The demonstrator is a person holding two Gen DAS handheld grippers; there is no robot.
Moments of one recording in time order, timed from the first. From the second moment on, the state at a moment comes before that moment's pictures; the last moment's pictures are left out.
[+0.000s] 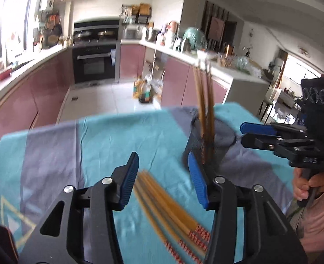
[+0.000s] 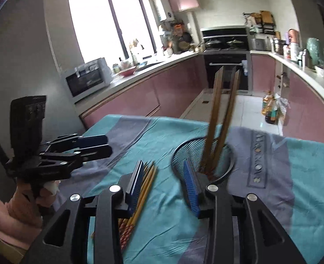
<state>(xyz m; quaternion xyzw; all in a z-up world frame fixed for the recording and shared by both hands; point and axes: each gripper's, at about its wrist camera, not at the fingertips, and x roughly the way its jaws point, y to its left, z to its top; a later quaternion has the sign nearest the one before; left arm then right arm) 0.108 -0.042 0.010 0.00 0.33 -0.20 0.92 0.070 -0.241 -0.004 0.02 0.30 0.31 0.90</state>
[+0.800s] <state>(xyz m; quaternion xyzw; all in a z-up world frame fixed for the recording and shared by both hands) 0.100 -0.036 -0.092 -0.01 0.44 -0.15 0.88 0.076 -0.173 -0.096 -0.01 0.42 0.30 0.85</state>
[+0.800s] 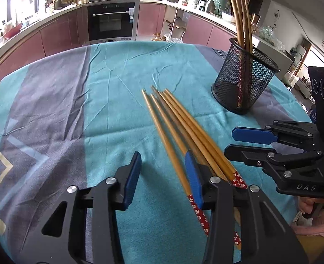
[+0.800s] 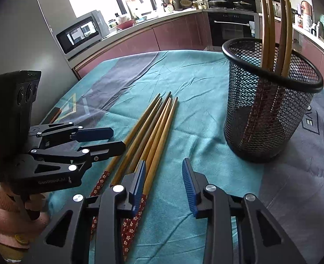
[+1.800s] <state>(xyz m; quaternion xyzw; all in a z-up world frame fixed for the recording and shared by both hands) 0.111 -0.040 -0.099 0.02 0.44 -0.13 0.89 0.082 -0.157 -0.101 -0.05 0.43 0.26 0.87</state>
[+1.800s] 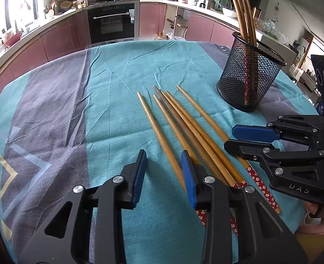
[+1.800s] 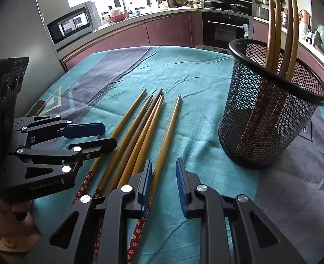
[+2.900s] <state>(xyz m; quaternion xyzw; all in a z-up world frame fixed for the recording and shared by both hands) 0.110 -0.033 -0.097 -0.02 0.44 -0.13 0.89 0.090 -0.177 -0.091 0.01 0.42 0.26 0.87</state>
